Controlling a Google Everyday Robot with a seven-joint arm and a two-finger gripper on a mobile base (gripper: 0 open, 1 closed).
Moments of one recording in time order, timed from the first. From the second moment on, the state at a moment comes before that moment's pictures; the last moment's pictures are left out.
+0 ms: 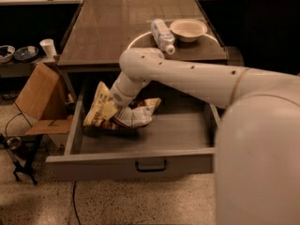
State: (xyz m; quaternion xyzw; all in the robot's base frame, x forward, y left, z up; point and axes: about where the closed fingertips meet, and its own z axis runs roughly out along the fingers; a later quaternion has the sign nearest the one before) arm 0.641 0.130 0.673 -0.49 0.83 0.19 0.18
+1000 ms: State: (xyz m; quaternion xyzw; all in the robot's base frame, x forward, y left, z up) arm 0.630 -0.035 0.917 -0.42 0.83 0.02 0.35
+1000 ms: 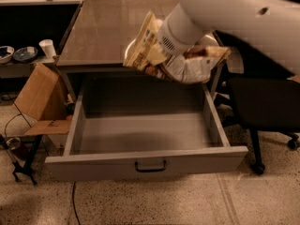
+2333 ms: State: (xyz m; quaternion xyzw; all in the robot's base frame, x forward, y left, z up) arm 0.681 -0.004 1.063 -0.40 0.82 -0.06 0.40
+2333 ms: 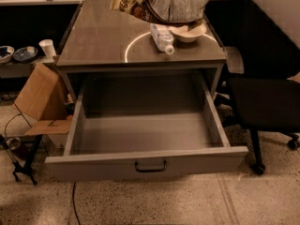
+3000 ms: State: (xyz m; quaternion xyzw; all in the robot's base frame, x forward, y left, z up) arm 0.694 0.043 1.098 -0.36 0.78 -0.06 0.52
